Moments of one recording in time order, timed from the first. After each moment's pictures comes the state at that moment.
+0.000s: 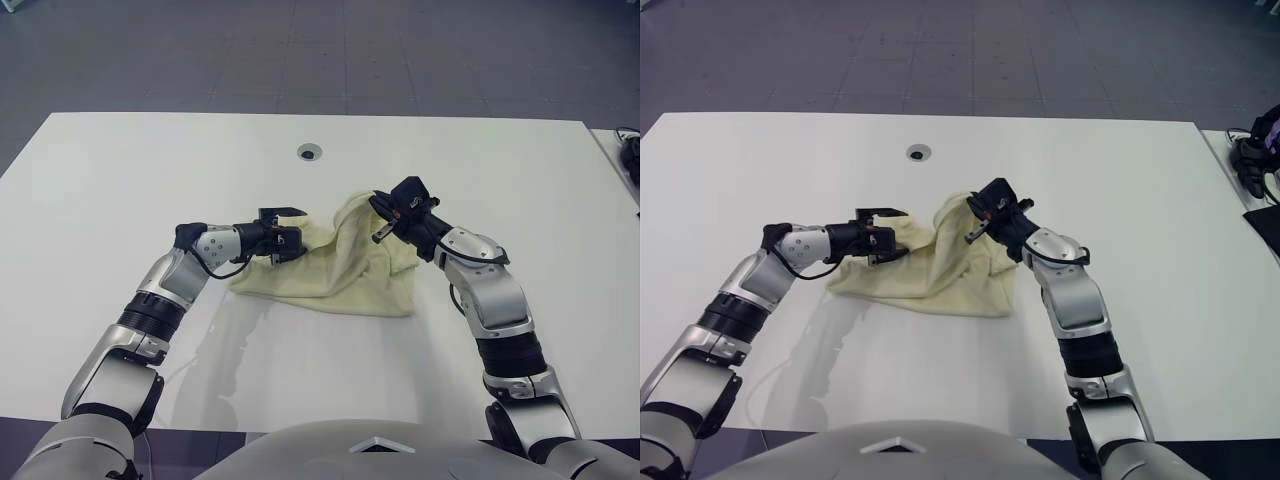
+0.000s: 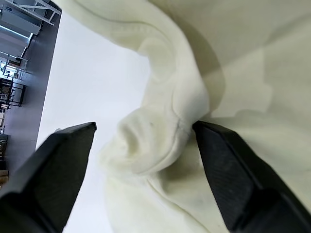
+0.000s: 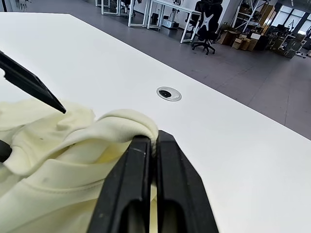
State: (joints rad) left arm -0.46 0.56 -0.39 0.34 0.33 -0.33 -0.78; right arm -0.28 -0.28 0.14 -0.15 0.05 0.45 0.49
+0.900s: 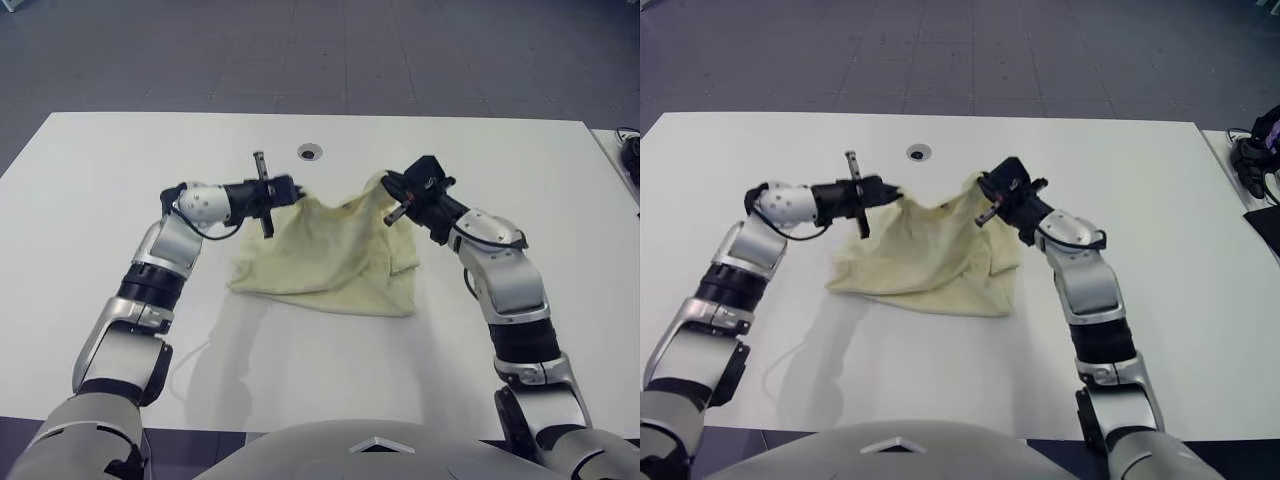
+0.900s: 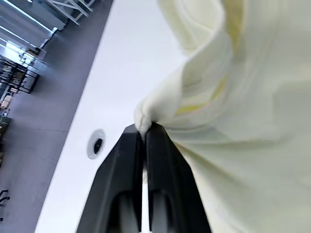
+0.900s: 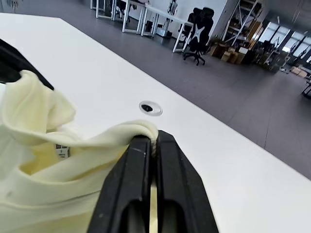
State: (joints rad) left arm -0.70 0.50 -0.26 0.44 0.14 -0.17 -0.86; right arm -0.41 -0.34 0.09 -0.13 0.07 0.43 0.51
